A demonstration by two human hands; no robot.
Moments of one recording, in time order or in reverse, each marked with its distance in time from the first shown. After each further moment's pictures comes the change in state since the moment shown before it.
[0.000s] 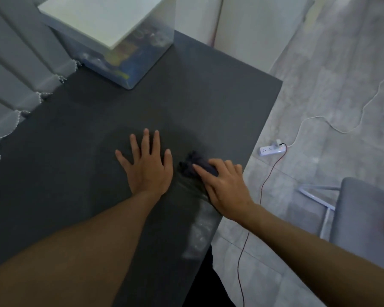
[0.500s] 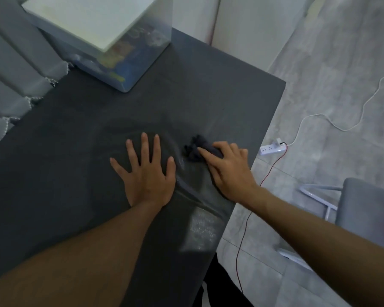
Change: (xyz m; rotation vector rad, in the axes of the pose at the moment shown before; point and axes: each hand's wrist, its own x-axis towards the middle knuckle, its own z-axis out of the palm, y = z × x) left_hand 0.004 0.002 0.008 0.115 -0.021 -0.012; right_hand 0.051 0.032 -0.002 0.008 0.020 0.067
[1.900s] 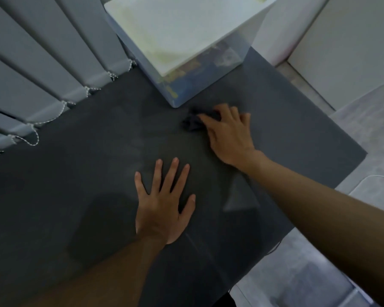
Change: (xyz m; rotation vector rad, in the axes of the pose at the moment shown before) left_hand 0.004 -0.001 -0.011 0.070 -0.076 -0.005; right_hand 0.223 -0.010 0.039 -0.046 -0.051 -0.288
